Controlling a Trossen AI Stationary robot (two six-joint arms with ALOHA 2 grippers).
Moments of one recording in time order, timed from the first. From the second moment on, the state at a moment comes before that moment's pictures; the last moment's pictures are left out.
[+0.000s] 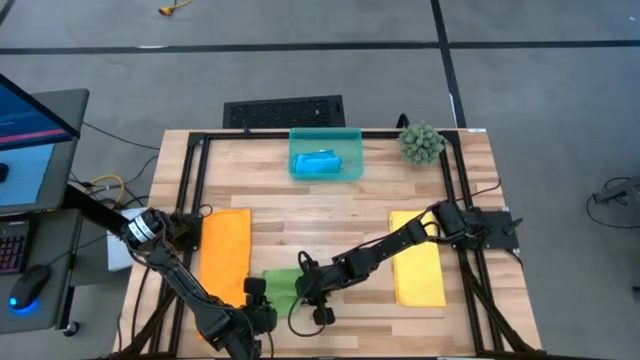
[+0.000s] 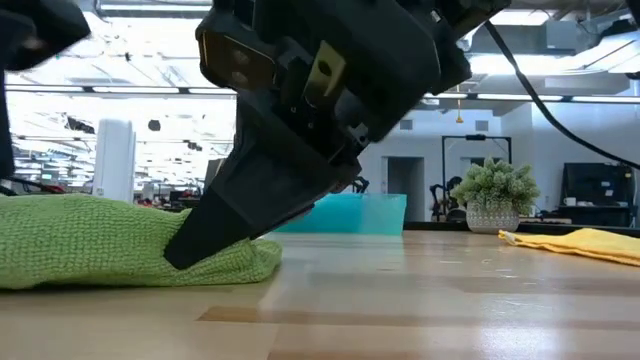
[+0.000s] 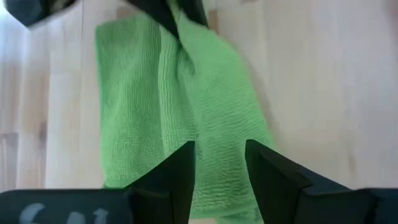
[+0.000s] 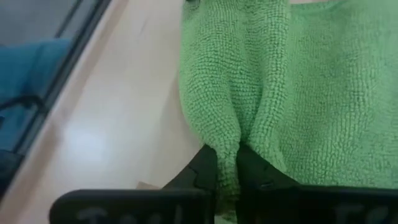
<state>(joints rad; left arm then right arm) -0.89 1.93 1.31 -0.81 -0.53 -0.76 0.38 2.26 1.44 0.01 -0.16 0.20</state>
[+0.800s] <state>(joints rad) -0.96 1.93 1.24 -0.62 -0.68 -0.67 0.34 2.27 1.44 0.10 -0.32 0.50</state>
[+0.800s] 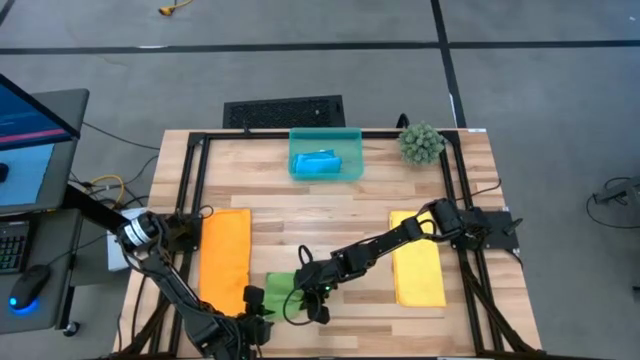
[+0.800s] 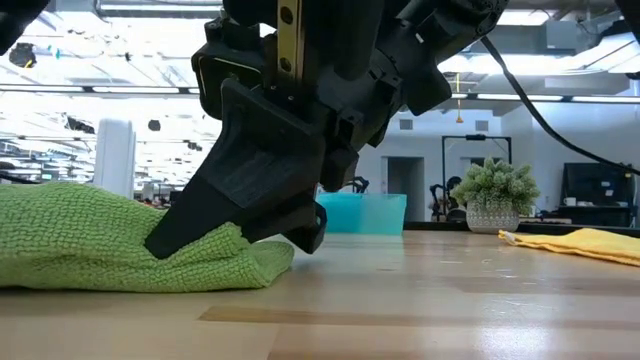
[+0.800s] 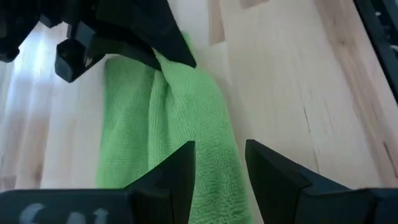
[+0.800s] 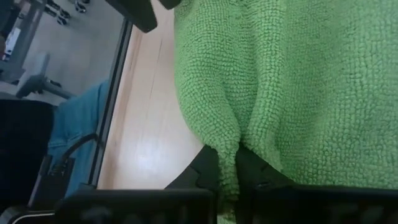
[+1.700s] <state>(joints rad) -0.93 1.93 1.18 -0.63 -0.61 -0.71 0.34 2.26 1.44 0.10 -0.37 0.47</state>
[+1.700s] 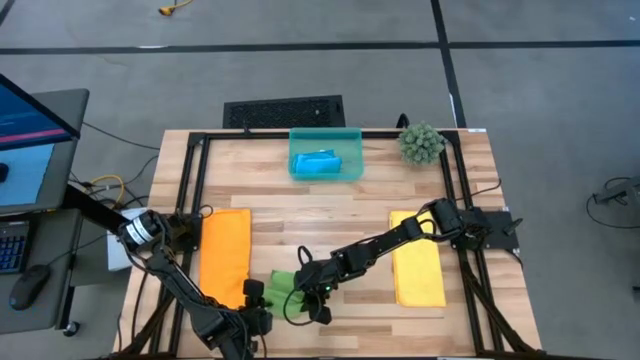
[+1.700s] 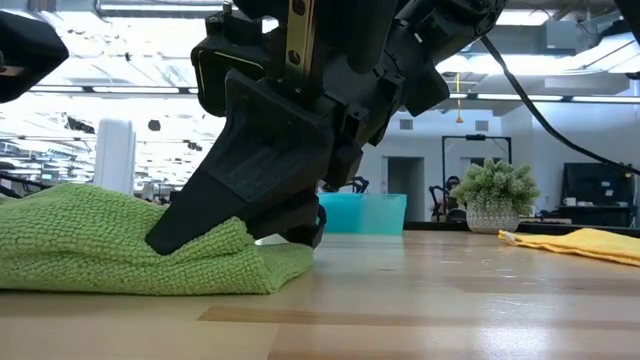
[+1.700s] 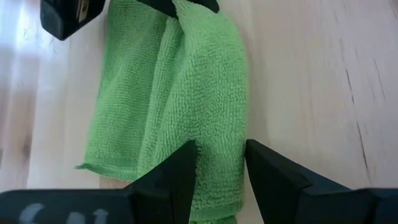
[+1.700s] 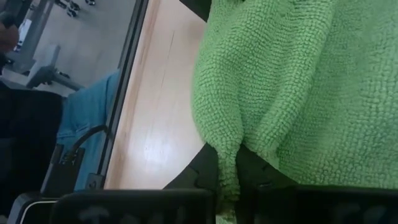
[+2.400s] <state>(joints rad) -0.89 2.04 1.26 -0.70 -0.55 -0.64 0.34 2.26 1.44 0.09 -0.37 0.47</state>
